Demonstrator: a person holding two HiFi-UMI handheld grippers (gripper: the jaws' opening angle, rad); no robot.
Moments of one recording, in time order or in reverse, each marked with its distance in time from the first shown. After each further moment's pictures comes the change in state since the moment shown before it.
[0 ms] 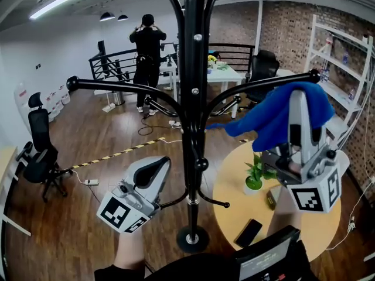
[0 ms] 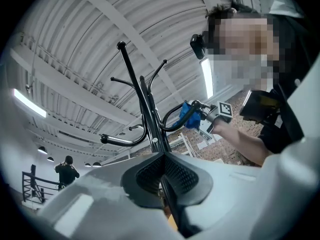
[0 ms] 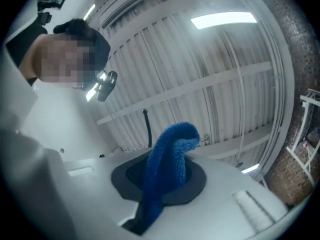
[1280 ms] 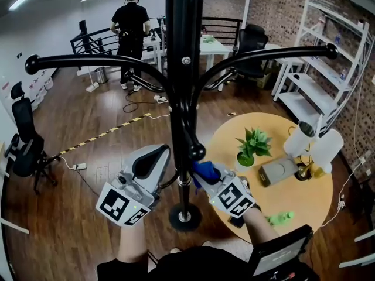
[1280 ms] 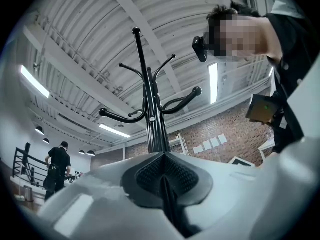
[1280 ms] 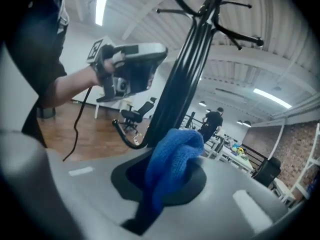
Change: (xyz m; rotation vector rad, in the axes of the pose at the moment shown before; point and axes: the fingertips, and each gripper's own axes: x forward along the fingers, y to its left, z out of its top) left arm 0.009 -0.014 -0.036 -0.148 -0.001 -0.030; right arm -0.227 0.157 -0.338 -0.007 1.205 0.467
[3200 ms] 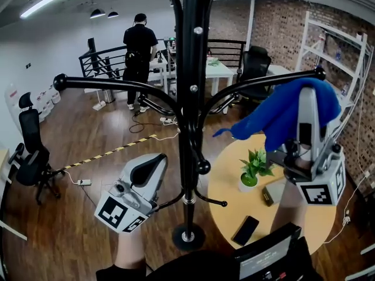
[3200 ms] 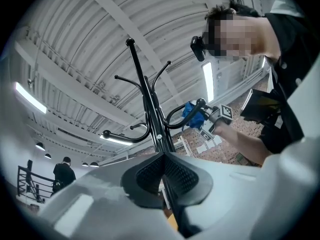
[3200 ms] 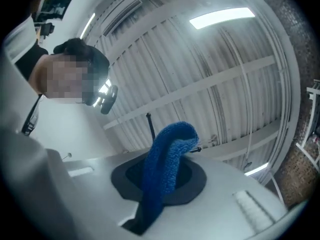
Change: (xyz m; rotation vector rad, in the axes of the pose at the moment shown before) left arm -0.005 0.018 0.032 0.112 -0.039 0.021; right arm -0.302 -0.141 0.292 -0.012 -1.256 -0.375
